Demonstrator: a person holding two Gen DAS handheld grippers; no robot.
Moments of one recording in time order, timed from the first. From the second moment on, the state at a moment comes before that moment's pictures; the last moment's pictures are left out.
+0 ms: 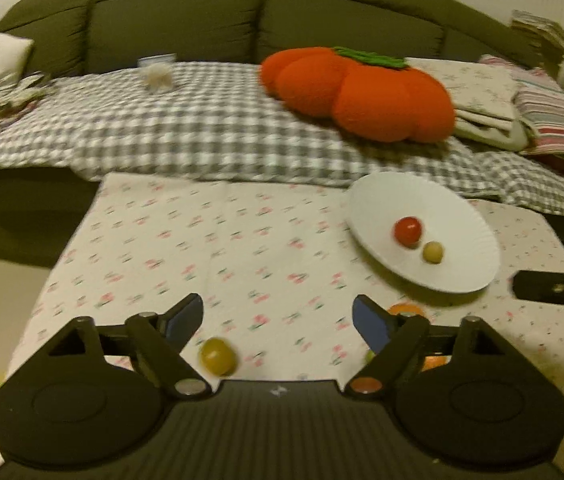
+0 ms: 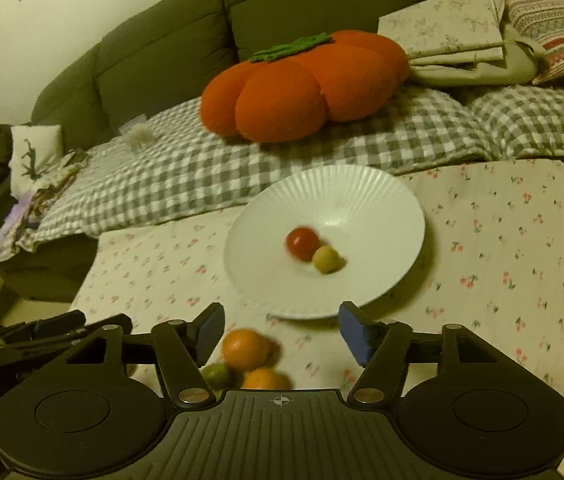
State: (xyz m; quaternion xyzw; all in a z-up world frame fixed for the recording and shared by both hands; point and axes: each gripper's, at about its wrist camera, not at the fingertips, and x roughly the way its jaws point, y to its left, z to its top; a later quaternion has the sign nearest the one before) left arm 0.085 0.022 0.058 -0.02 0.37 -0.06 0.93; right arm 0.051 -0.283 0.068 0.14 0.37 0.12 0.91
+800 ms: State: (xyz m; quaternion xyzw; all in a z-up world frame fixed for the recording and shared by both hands) left arm 0.074 0.086 0.033 -0.09 0.43 0.01 0.90; right arm 0.016 -0.279 0.045 0.13 0.40 0.10 0.90
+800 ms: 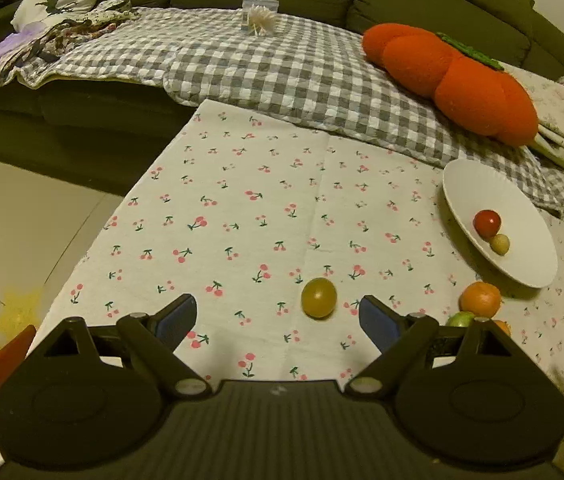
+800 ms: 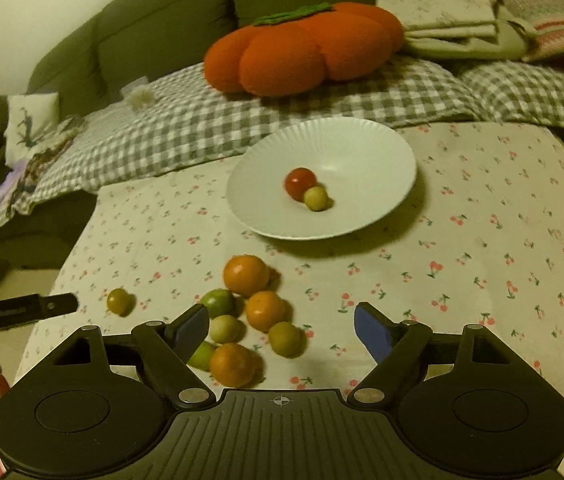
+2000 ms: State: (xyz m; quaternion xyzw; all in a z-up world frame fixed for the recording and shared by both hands) left arm 0.110 0.046 -0.017 -0.03 0.43 -0.03 0.90; right arm 0.093 -0.232 -0.002 0.10 0.40 0.11 0.90
